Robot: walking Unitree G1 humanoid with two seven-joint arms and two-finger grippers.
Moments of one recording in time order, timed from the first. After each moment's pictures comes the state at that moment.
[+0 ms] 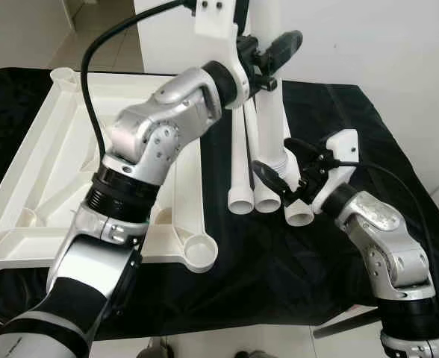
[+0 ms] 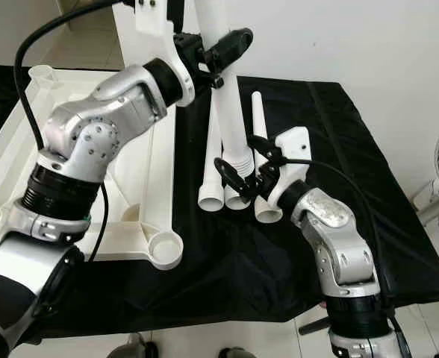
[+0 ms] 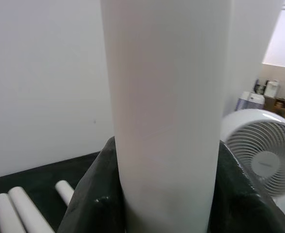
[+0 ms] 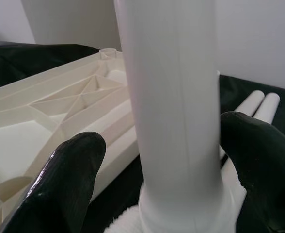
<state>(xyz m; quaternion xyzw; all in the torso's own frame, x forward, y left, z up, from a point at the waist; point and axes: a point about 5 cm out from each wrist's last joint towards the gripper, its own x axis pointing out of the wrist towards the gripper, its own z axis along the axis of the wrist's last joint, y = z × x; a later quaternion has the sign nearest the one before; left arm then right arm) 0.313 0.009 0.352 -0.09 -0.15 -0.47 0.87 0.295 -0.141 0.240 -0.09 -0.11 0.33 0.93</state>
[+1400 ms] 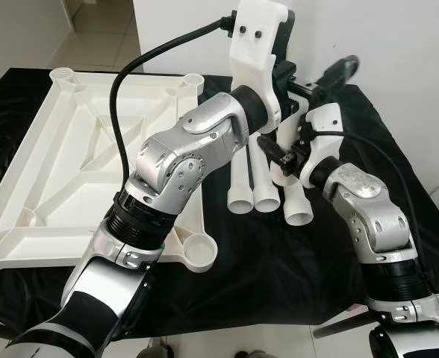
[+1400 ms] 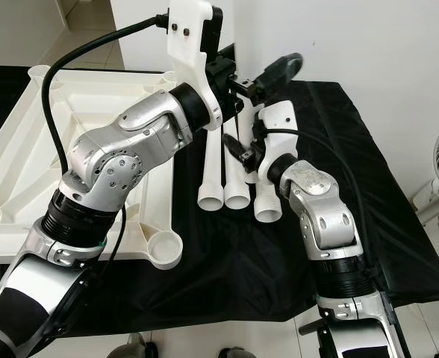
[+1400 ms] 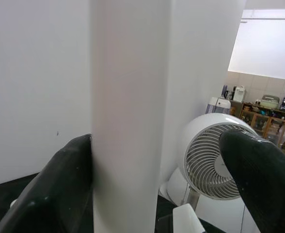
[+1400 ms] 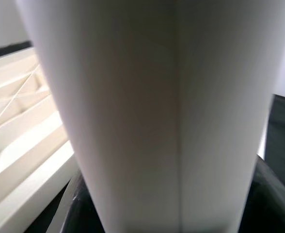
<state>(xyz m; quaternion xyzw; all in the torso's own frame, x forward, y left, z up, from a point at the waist) 0.286 -0.012 0.350 -0.10 -0.17 -0.52 0.83 0.328 -0.142 0.251 -0.11 -0.09 0.23 0.96</state>
